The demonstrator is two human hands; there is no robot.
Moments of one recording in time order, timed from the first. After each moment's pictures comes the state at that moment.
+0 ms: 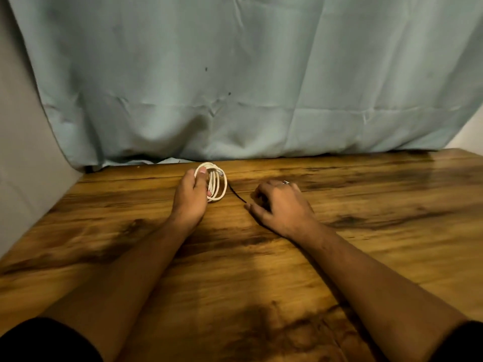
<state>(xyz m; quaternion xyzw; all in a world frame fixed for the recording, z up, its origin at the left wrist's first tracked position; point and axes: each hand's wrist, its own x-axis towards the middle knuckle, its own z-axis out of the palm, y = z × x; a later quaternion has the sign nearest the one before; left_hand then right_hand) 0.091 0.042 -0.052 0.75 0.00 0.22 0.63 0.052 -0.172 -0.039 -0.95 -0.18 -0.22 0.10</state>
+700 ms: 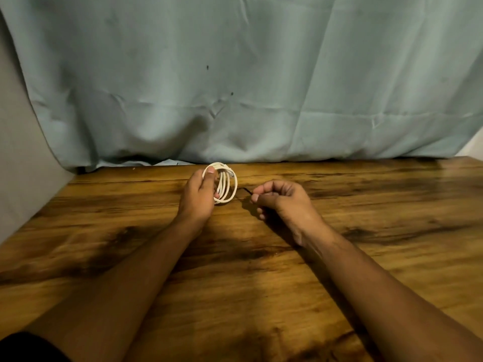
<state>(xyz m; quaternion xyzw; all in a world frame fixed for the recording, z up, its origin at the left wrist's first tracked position) 0.111 0.026 -0.053 0.71 -0.02 0.20 0.67 0.049 -0.162 -0.019 -0.68 -0.05 0.02 0.73</state>
